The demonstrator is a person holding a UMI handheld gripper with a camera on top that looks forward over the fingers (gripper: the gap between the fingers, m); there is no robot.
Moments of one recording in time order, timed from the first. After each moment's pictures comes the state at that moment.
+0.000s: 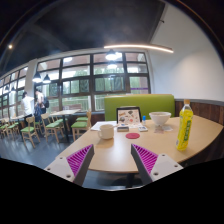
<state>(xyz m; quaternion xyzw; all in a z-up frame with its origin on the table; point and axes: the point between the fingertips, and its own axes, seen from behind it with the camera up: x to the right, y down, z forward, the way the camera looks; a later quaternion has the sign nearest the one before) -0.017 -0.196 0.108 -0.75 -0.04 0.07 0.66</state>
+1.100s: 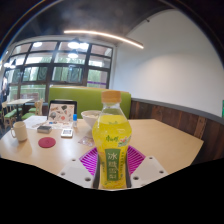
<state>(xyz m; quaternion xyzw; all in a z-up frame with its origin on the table) 0.309 -0.009 0.084 -0.76 0.08 -0.14 0.63</state>
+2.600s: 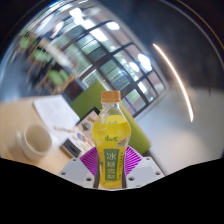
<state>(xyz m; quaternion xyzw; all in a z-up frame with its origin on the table) 0.043 0.180 0.176 -0.69 -0.27 -0.32 0.59</state>
